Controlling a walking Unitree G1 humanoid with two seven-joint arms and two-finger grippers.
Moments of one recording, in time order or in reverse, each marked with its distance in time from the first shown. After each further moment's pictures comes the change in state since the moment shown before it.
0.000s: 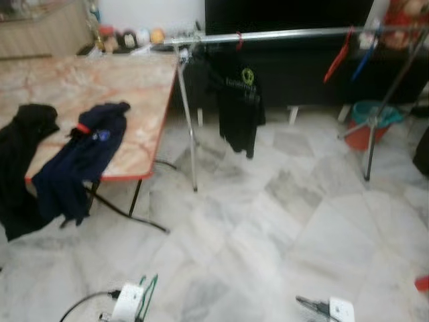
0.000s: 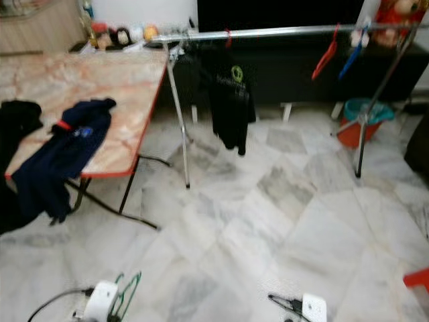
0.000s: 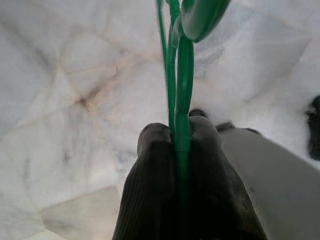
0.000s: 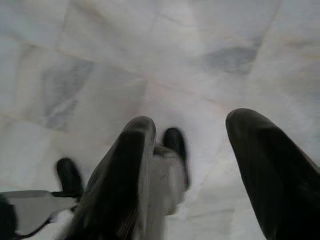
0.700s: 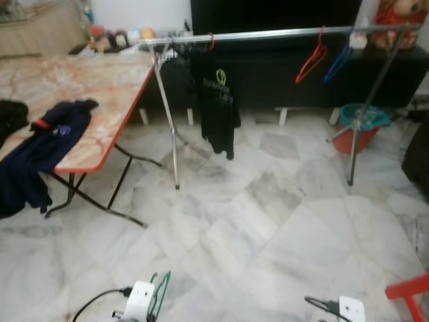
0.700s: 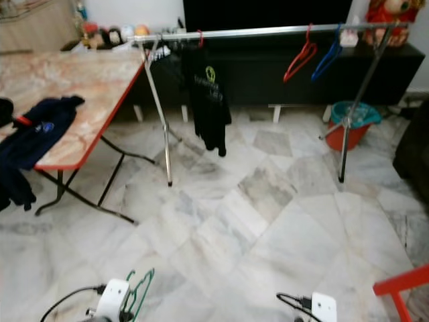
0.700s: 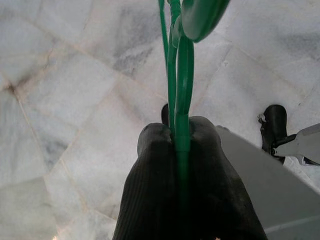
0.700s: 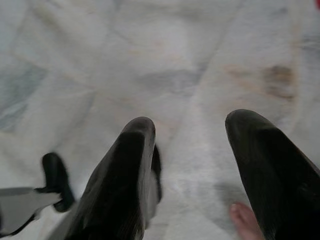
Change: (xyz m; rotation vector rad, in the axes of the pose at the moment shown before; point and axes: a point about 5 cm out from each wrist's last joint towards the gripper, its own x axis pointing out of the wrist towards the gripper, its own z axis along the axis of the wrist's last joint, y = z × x) left arm 0.001 -0.013 -0.001 -0.026 -0.005 -0.035; right arm 0.001 0.000 0.004 -0.021 -0.004 0.011
